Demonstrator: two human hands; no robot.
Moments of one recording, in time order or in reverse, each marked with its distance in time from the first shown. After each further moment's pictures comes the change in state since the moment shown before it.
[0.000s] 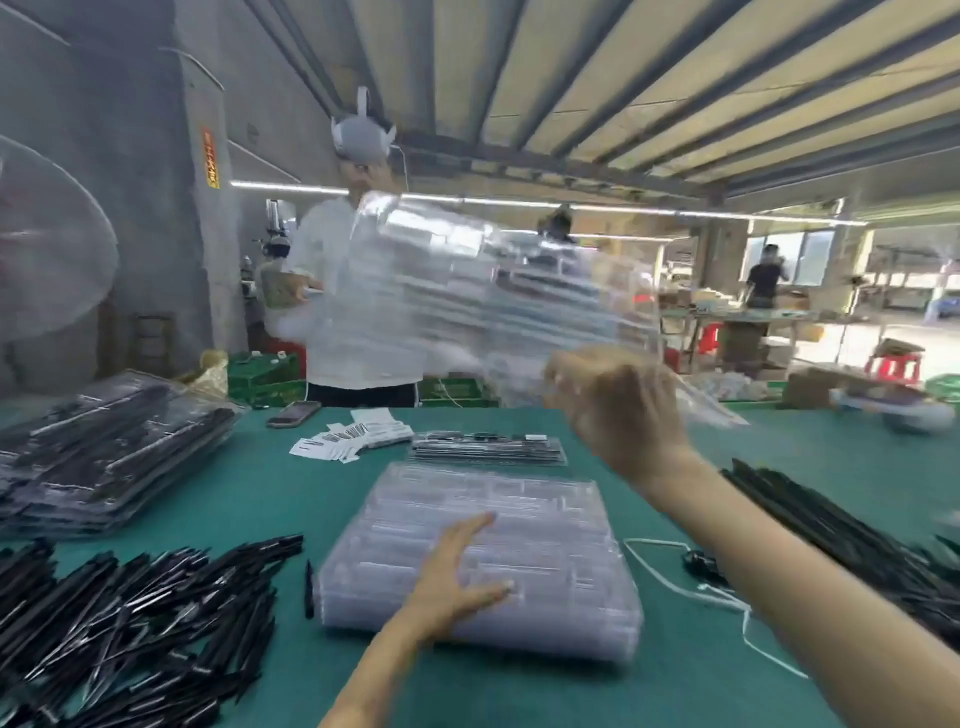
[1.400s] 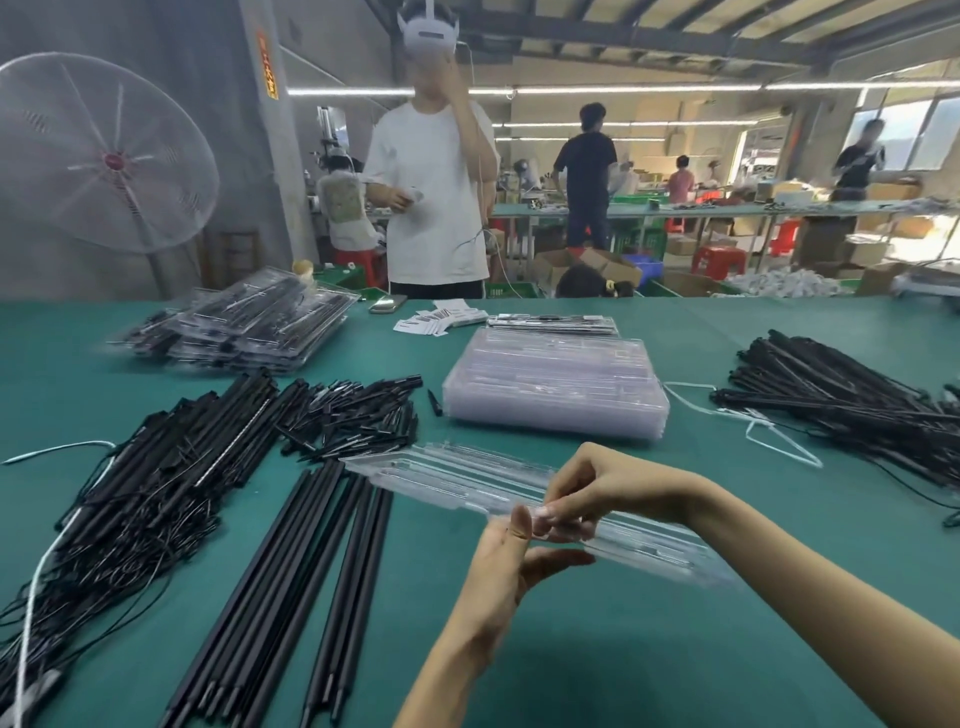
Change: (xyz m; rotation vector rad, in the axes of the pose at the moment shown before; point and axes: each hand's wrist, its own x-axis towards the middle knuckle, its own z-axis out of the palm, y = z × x) left_hand -0.300 0.113 0.023 -0.824 0.170 -0.193; right_hand -0.180 -0.139 -0.093 1.335 -1.293 0.282
